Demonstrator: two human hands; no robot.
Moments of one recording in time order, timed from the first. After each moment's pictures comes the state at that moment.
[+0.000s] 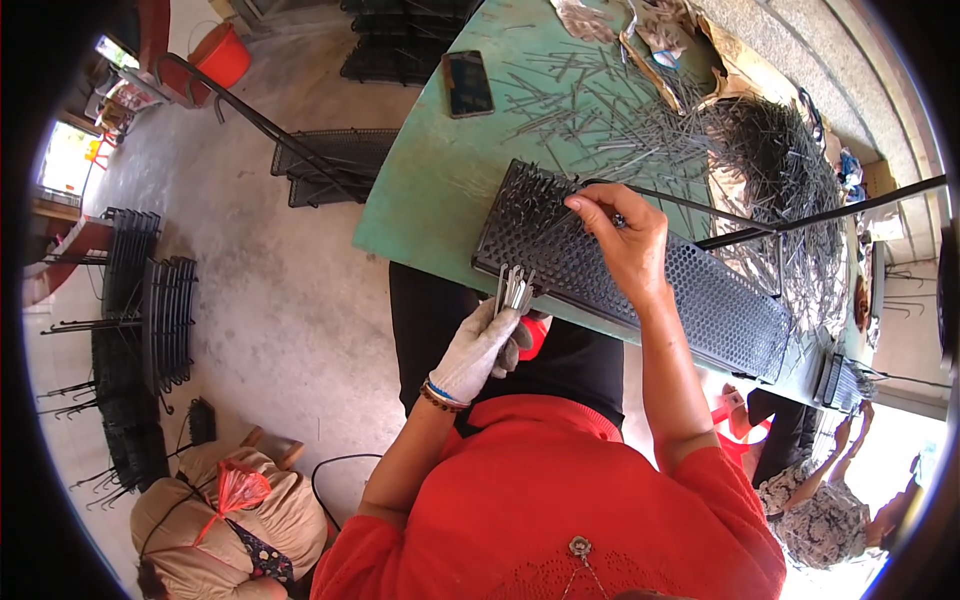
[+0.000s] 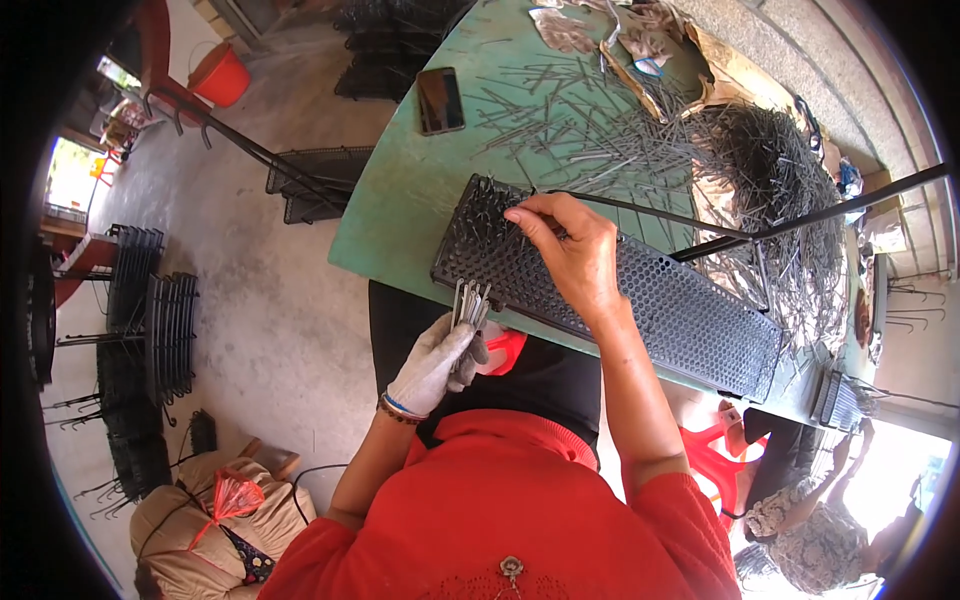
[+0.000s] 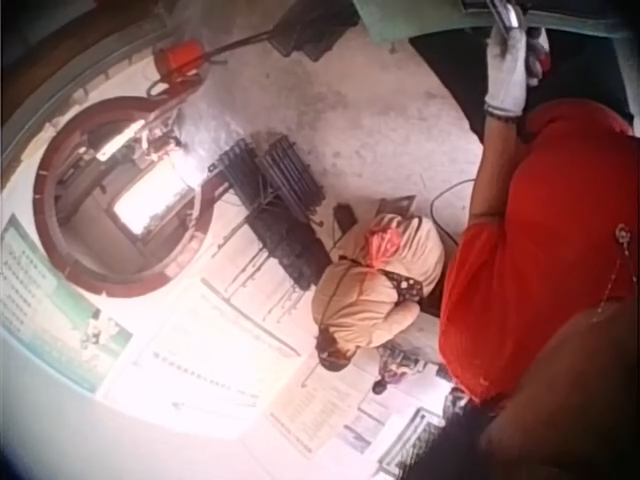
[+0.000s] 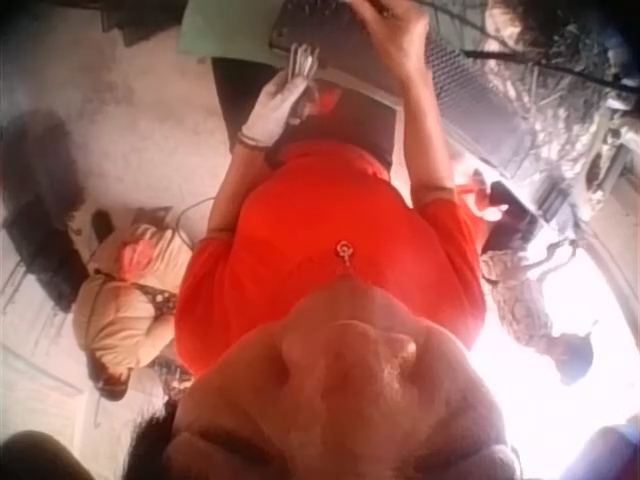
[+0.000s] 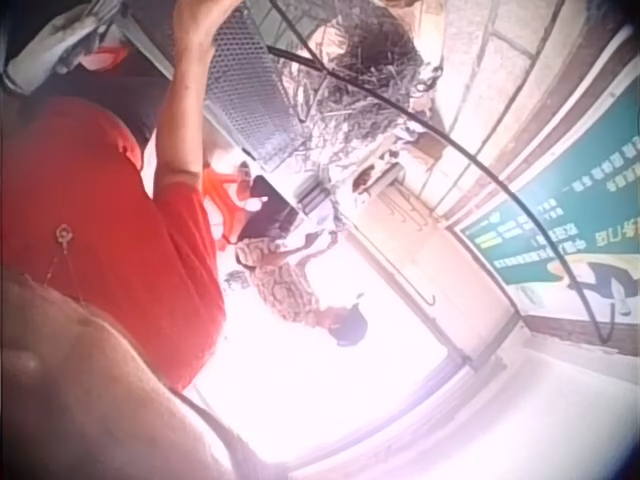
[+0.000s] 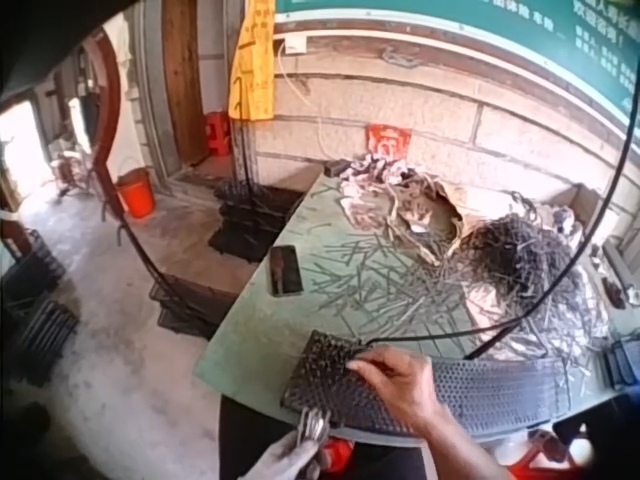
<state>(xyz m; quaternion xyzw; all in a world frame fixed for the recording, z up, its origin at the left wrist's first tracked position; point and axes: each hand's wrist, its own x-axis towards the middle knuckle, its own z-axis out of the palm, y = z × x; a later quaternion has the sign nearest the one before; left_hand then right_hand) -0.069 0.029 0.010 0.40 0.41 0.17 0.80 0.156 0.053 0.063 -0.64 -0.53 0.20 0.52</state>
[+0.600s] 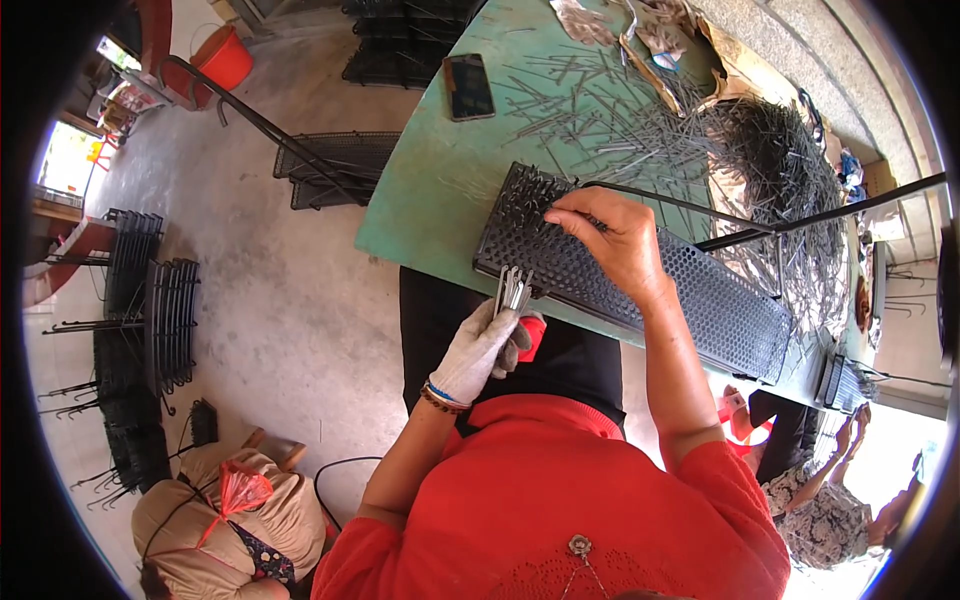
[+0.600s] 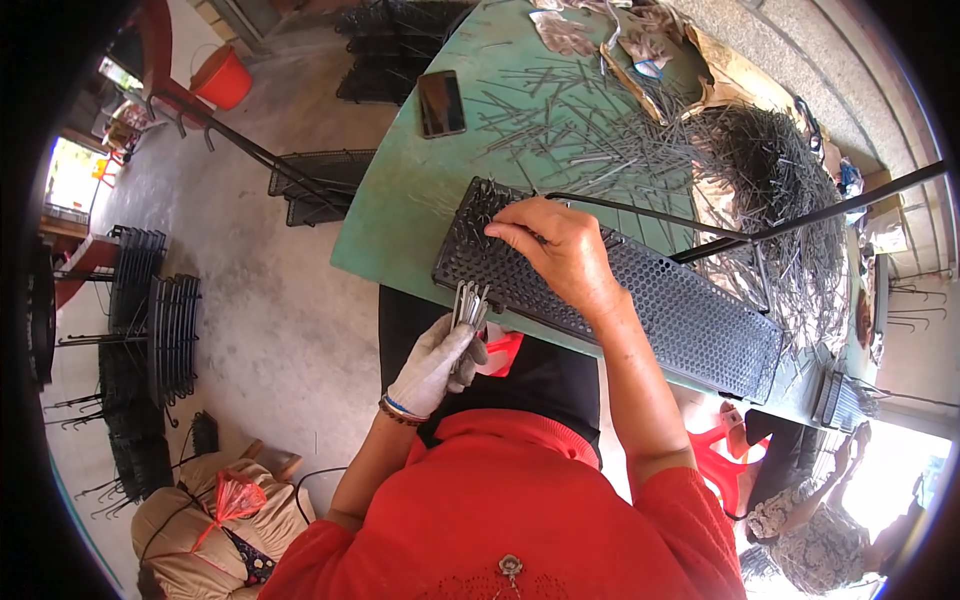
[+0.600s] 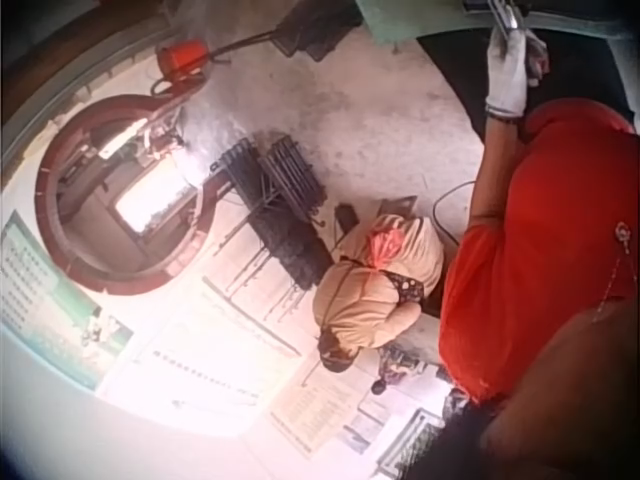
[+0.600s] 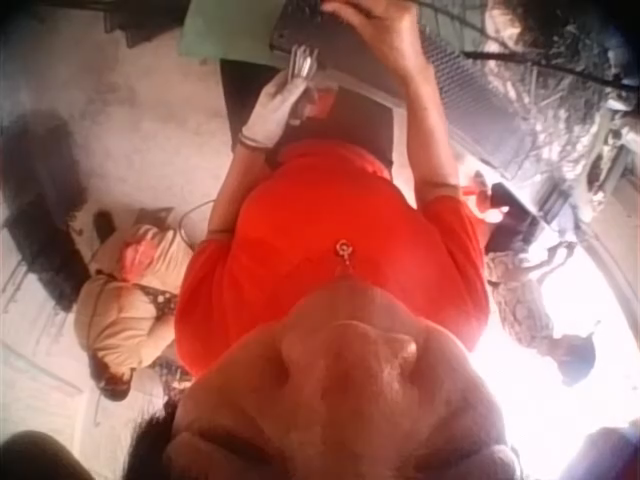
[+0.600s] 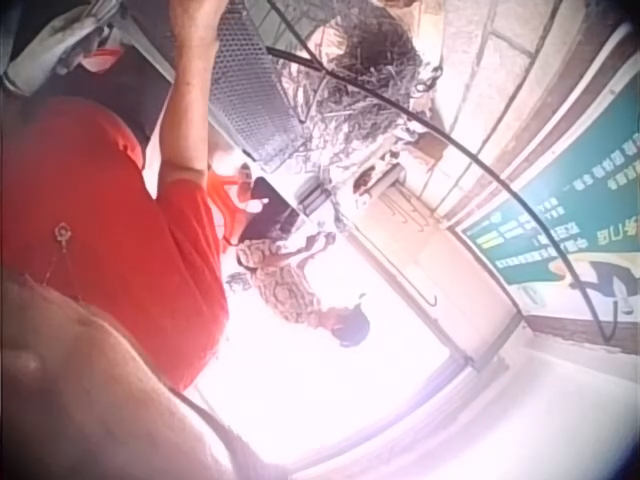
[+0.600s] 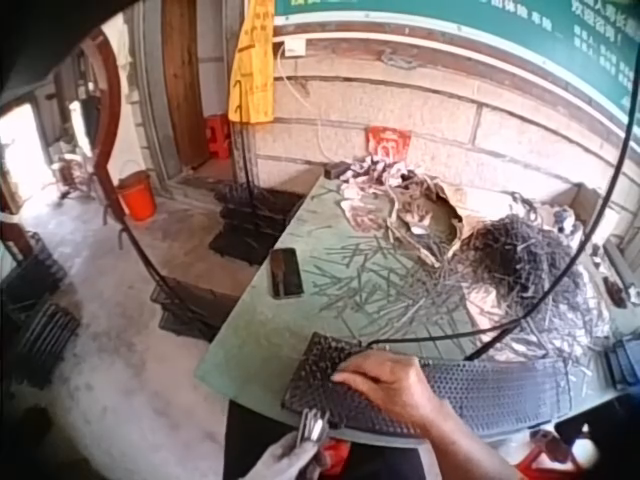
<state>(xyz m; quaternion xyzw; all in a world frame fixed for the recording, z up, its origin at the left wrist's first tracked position) -0.068 0.030 0.017 0.40 0.41 0.17 0.80 0.159 0.061 0.070 -0.55 -0.68 0.14 0.46</state>
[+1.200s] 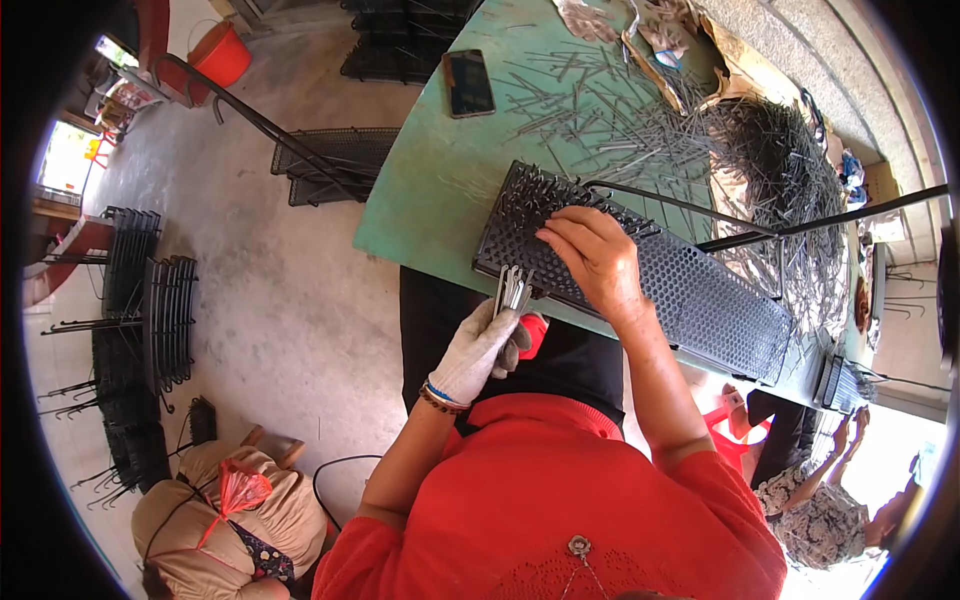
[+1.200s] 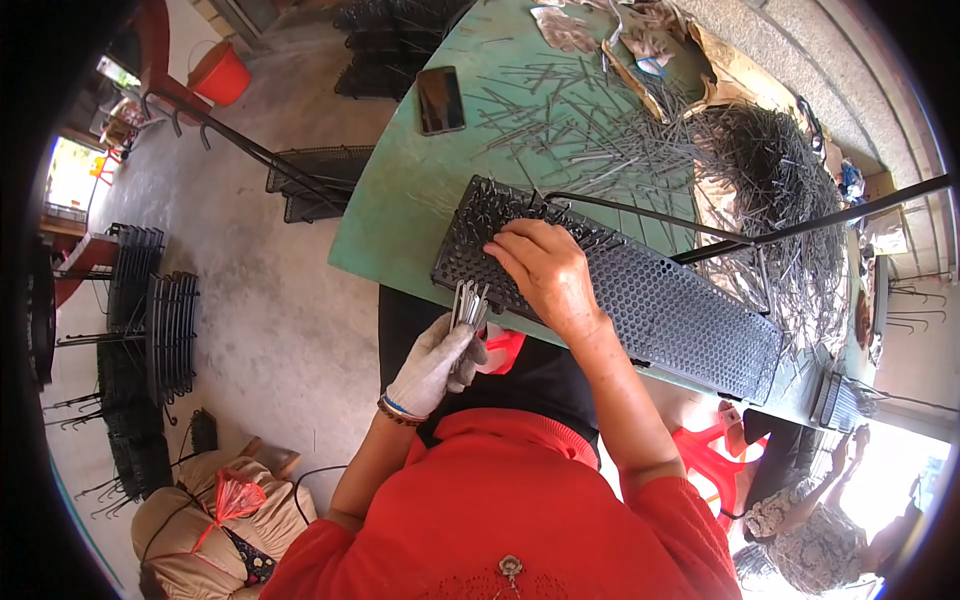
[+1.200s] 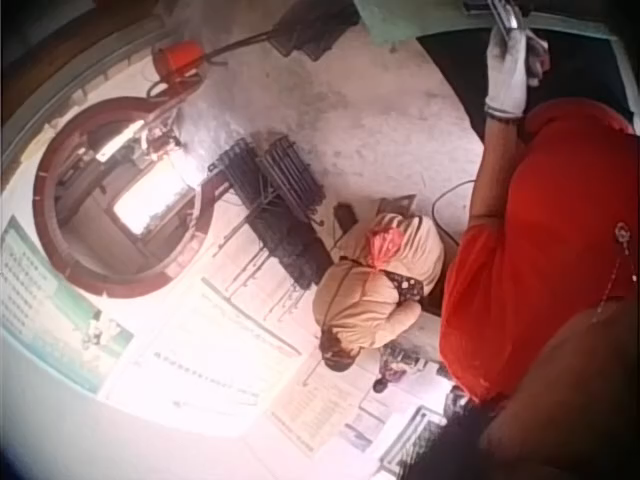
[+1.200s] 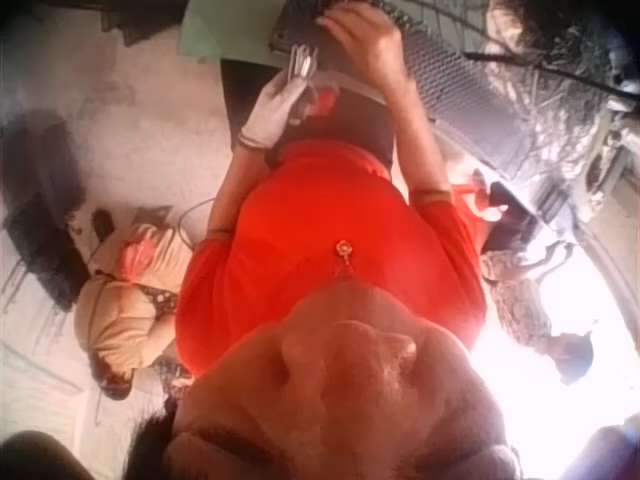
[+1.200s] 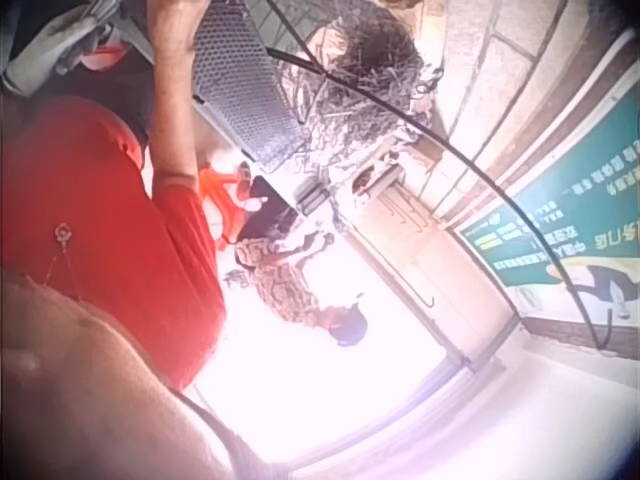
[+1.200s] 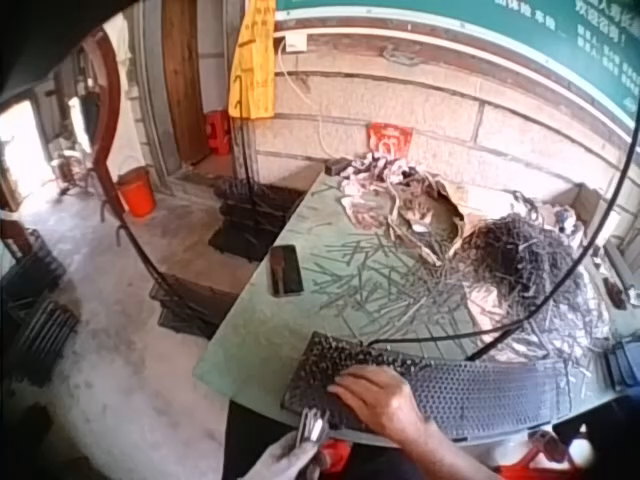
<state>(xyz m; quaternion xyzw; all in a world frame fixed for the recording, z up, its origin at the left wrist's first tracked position) -0.069 0.031 0.010 0.38 0.41 0.18 0.81 0.144 0.048 0.037 -0.57 -0.70 0.00 0.43</state>
